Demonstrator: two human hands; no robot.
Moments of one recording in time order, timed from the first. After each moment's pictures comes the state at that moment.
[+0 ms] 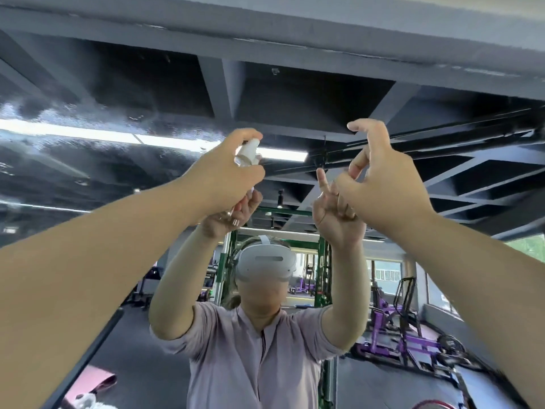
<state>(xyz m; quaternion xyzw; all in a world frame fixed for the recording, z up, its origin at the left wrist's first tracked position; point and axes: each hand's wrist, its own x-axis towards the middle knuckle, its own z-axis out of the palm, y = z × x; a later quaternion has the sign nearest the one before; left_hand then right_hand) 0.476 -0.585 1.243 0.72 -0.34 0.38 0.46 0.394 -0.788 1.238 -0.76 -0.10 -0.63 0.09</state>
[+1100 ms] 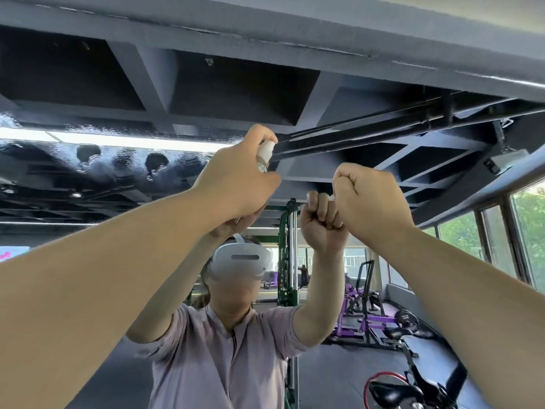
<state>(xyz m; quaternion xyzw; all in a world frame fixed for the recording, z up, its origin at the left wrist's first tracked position) 0.398 -0.838 1.243 0.72 -0.39 0.46 0.34 0.333 -1.015 1.213 -0.76 0.01 -0.64 0.11</state>
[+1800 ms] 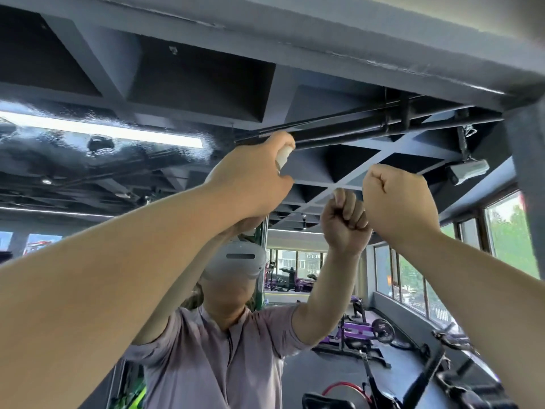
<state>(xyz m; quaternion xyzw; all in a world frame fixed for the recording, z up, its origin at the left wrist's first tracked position) 0.318 -1.124 1.248 0.73 -0.38 0.50 0.27 0.239 -1.312 1.226 -0.73 0.07 -0.68 0.09</state>
